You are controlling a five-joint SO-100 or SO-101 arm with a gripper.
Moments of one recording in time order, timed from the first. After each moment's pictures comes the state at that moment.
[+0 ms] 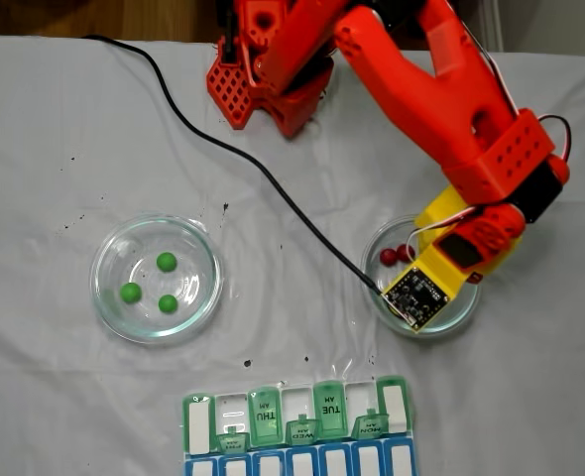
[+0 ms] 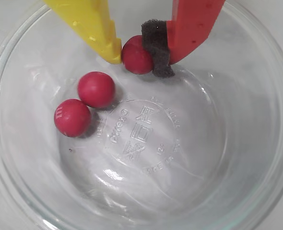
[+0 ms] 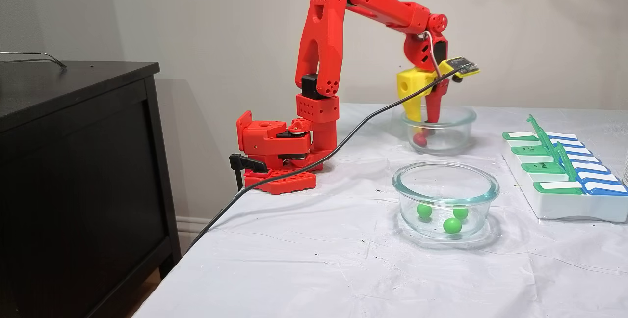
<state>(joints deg) -44.0 98.8 99.5 72.9 -5.8</state>
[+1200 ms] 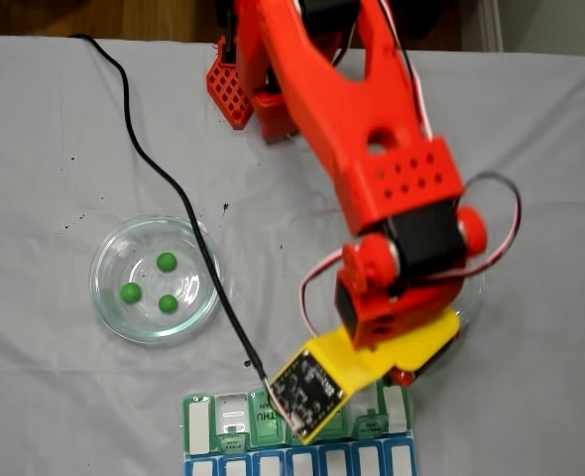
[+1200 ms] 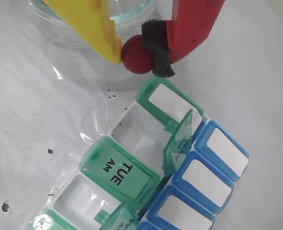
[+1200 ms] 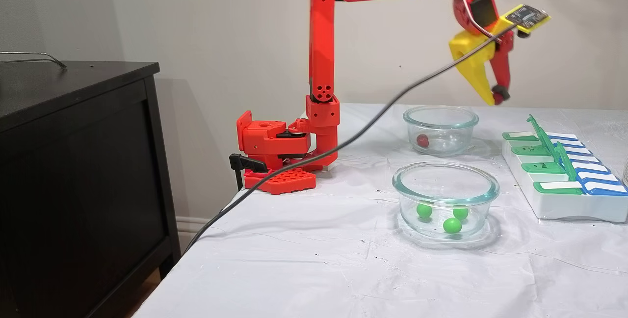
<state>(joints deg) -18.1 102.1 86.6 64.5 -24.7</state>
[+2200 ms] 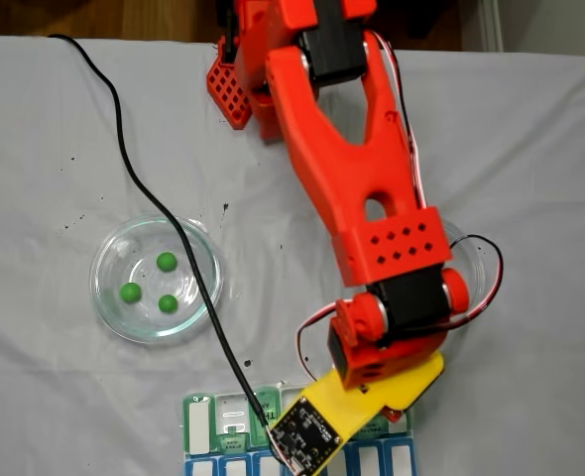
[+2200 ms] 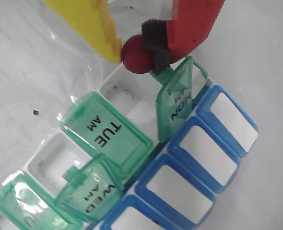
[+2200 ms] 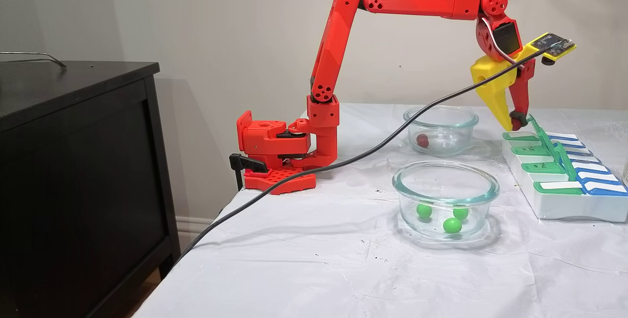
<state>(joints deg) -15.6 93.0 80.4 60.6 -29.7</state>
